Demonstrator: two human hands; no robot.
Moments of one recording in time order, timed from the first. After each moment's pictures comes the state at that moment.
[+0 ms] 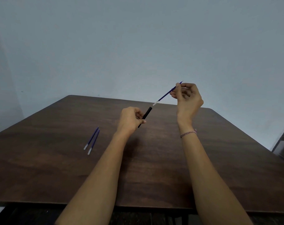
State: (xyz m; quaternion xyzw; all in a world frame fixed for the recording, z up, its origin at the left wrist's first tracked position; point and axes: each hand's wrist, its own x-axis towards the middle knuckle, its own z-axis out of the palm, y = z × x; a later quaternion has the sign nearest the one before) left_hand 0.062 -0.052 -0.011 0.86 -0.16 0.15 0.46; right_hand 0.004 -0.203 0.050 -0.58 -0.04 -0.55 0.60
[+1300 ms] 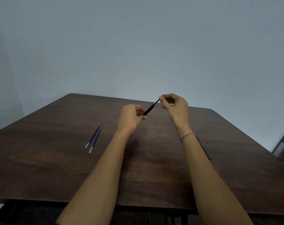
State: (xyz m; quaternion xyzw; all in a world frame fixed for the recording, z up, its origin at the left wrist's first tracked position) left_hand 0.059 -0.051 -0.005 0.85 -0.15 0.17 0.47; right_hand 0.024 -0.204 0.029 -0.78 -0.03 -0.38 0.49
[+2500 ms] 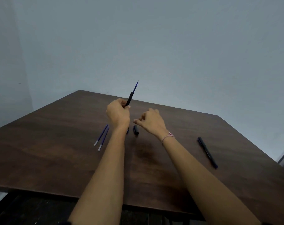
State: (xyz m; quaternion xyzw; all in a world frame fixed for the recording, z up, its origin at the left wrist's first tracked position) left_hand 0.068 -0.007 -0.003 0.76 0.07 0.31 0.56; right_hand 0.048 -0.125 -0.001 -0.97 -0.06 -0.17 0.15
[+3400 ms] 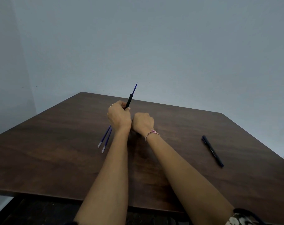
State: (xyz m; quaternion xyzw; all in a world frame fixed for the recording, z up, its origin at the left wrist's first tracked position) left_hand 0.070 -0.005 -0.011 0.76 0.09 0.33 0.55; right_hand 0.061 -0.077 -0.009 -0.99 0.00 -0.12 0.07
